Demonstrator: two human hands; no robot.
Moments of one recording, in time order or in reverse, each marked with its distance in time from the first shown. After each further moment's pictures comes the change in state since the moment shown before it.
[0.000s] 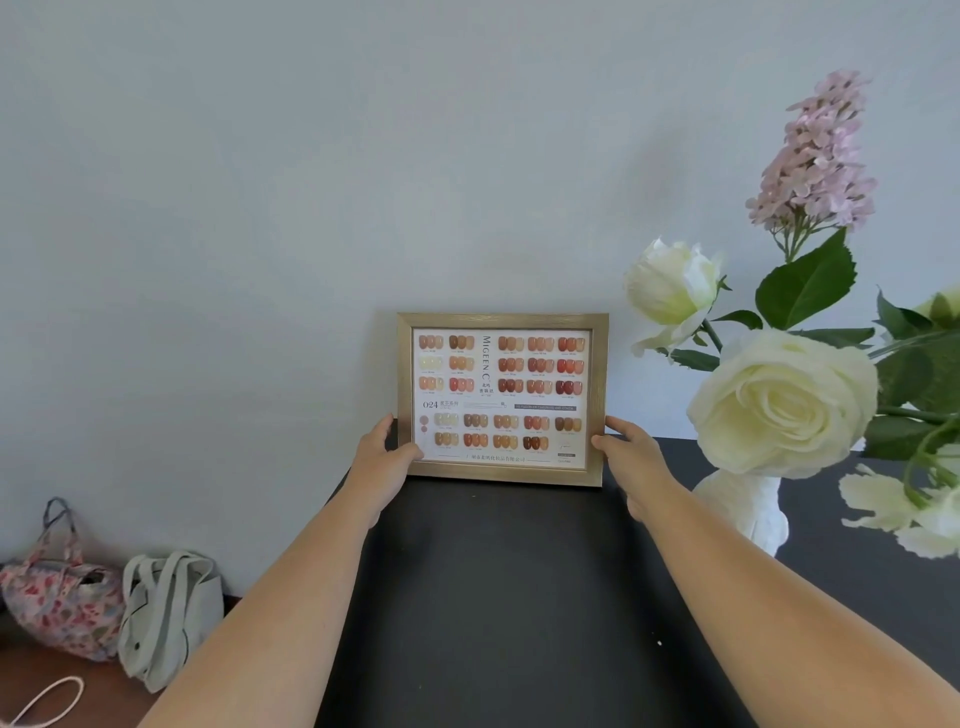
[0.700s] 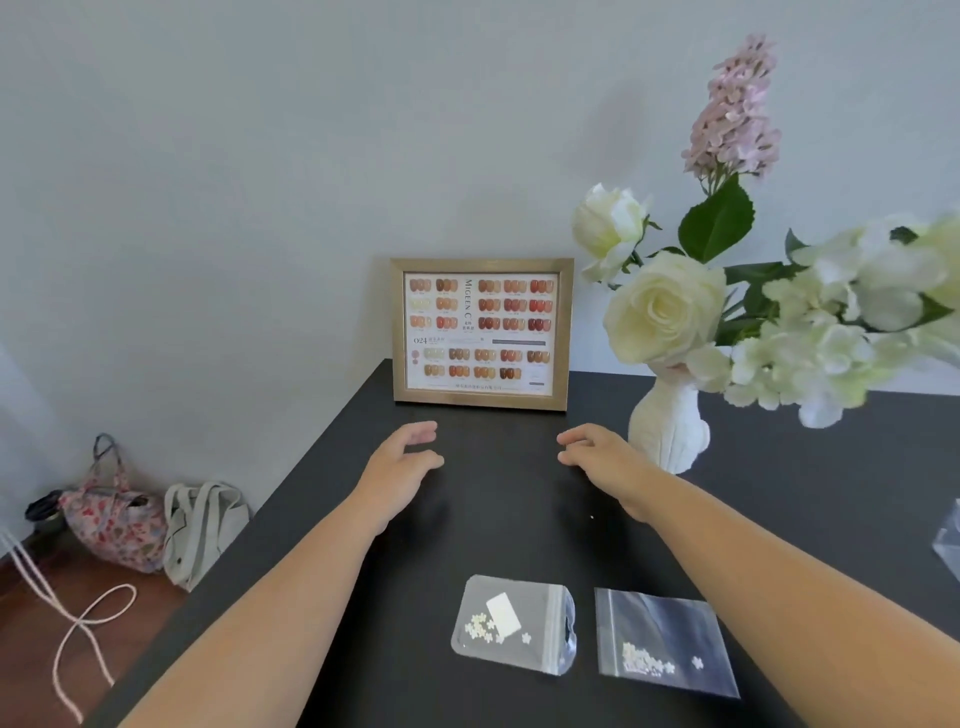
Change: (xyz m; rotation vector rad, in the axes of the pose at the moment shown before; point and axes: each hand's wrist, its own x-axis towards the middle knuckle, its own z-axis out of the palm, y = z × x) left_hand -0.155 -0.012 0.026 0.106 -0.088 0.030; right_hand -0.111 0.034 -0.061 -0.460 -0.380 -0.057
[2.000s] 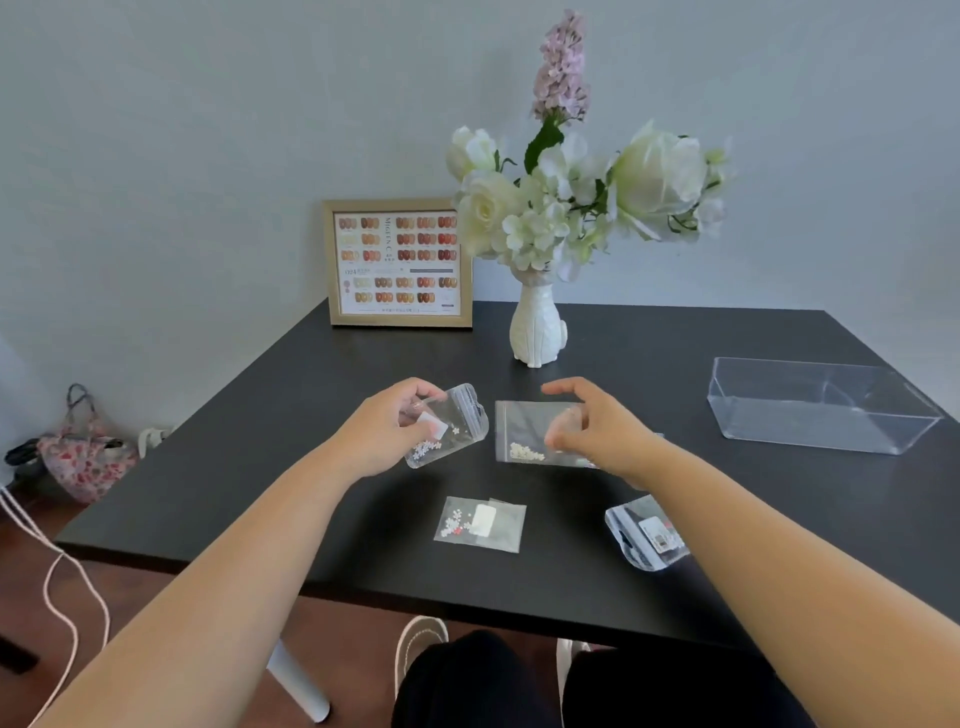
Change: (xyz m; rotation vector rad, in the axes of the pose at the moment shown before) left_hand -0.185 0.061 0.088 0.339 -0.191 0.252; right_hand -0.200 0.089 -0.090 -0.117 -0.014 -0.279
